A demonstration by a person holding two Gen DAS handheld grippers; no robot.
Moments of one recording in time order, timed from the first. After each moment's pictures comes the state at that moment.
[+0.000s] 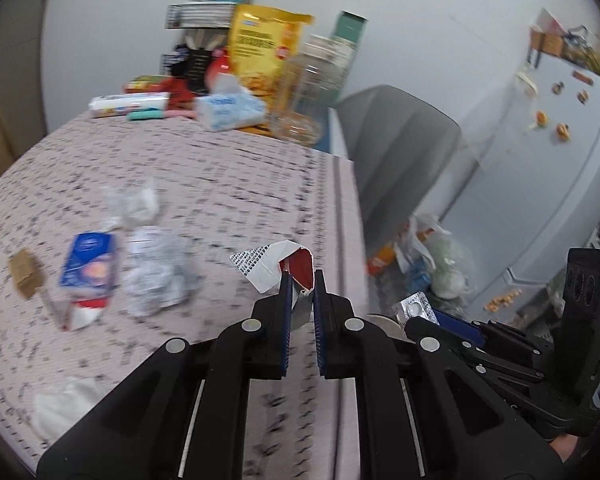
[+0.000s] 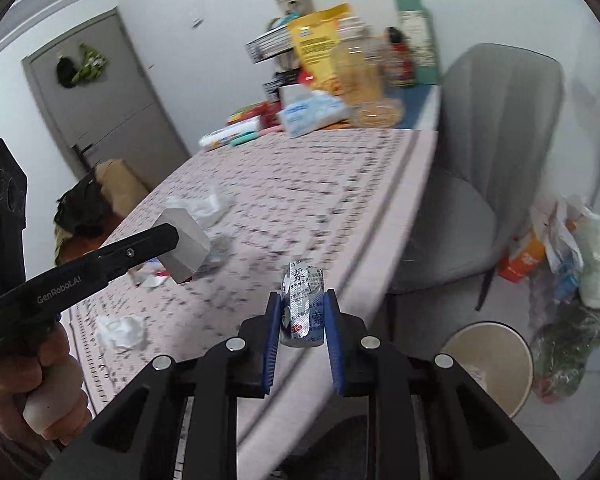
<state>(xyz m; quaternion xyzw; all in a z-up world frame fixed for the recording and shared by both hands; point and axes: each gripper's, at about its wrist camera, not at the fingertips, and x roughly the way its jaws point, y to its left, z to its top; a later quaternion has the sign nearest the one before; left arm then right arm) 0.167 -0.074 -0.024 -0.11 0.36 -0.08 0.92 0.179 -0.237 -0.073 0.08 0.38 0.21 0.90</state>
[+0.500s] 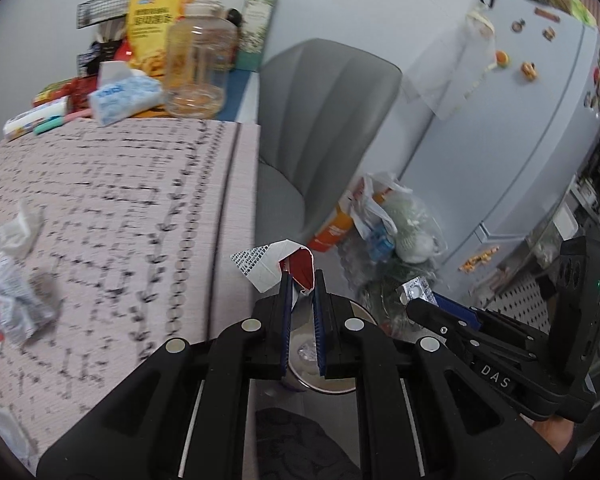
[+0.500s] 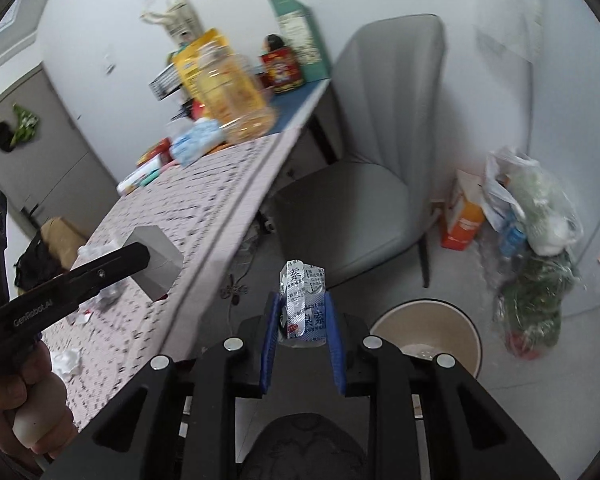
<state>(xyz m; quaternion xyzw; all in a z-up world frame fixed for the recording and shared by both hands) 0.218 -0.199 -0.044 -0.05 0.40 -0.16 0.90 0.193 -0.369 -0.106 0.15 0.39 0.10 0.90</state>
